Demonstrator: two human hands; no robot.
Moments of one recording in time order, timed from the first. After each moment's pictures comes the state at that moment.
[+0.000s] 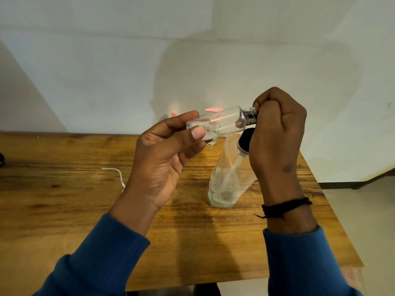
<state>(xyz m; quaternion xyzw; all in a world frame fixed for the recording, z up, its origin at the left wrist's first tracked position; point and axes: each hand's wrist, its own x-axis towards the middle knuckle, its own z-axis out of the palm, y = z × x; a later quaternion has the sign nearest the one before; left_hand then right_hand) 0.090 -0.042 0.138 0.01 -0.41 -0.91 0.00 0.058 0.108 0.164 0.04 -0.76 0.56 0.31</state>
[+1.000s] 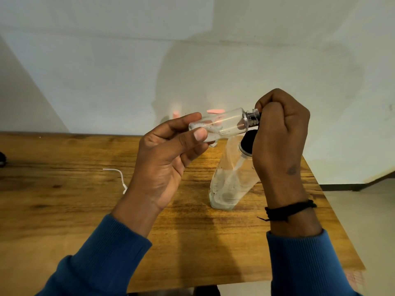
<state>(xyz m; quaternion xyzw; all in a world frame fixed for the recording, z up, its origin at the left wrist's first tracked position) 0.090 -0.043 0.138 0.00 -0.41 -0.91 0.00 0.059 0.108 0.166 0.04 -0.76 0.57 0.31</state>
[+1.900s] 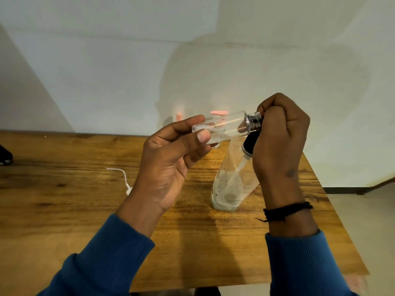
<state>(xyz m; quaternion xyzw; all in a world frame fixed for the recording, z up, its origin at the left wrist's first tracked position) 0.092 -0.041 0.138 0.03 -0.40 -0.91 0.00 0.058 0.102 0.162 0.03 -0.73 0.61 0.29</state>
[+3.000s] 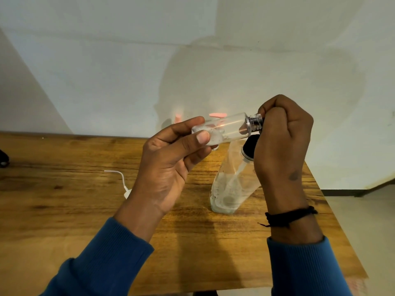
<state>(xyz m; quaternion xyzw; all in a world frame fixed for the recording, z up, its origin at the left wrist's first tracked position) 0.091 -0.039 0.140 0.03 -0.39 -0.92 -0.01 0.060 0.104 0.166 0.04 -0.75 0.59 0.30</state>
